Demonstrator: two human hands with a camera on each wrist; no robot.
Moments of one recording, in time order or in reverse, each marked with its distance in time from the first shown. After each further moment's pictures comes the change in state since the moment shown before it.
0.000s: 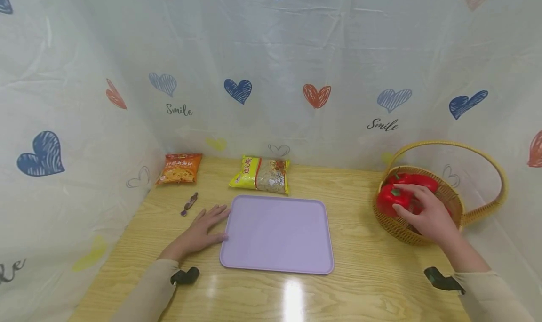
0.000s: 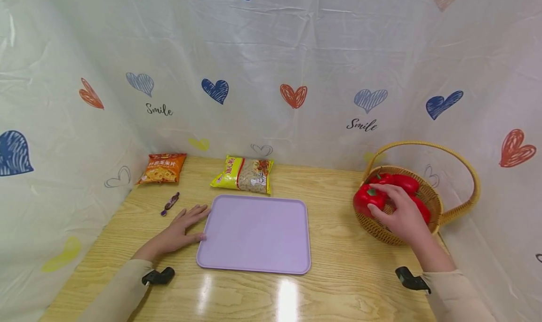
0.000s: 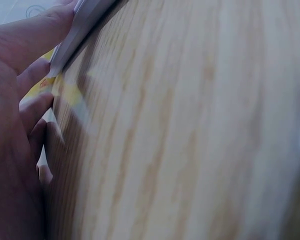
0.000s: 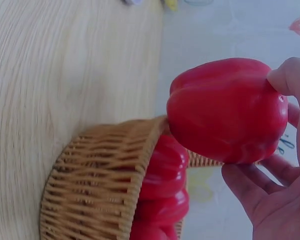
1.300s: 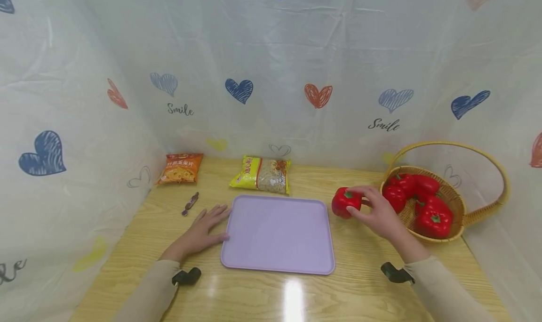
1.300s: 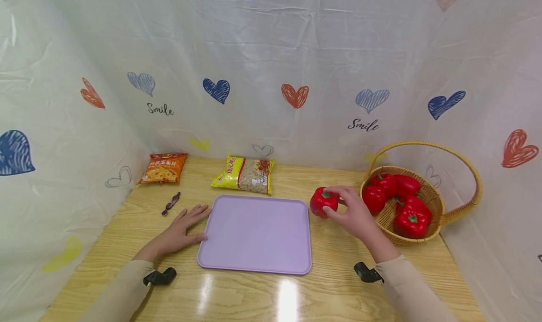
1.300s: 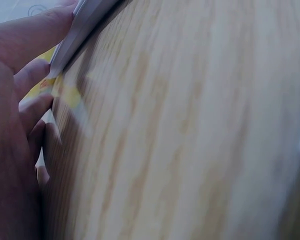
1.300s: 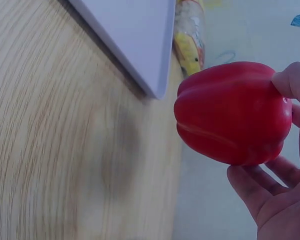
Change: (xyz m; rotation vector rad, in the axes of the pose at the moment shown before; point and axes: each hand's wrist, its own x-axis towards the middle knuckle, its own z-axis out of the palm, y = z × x) left_hand -0.002 0.000 0.003 0.001 0.035 0.001; right_hand 0.028 -0.044 0.084 0.240 -0.079 -0.074
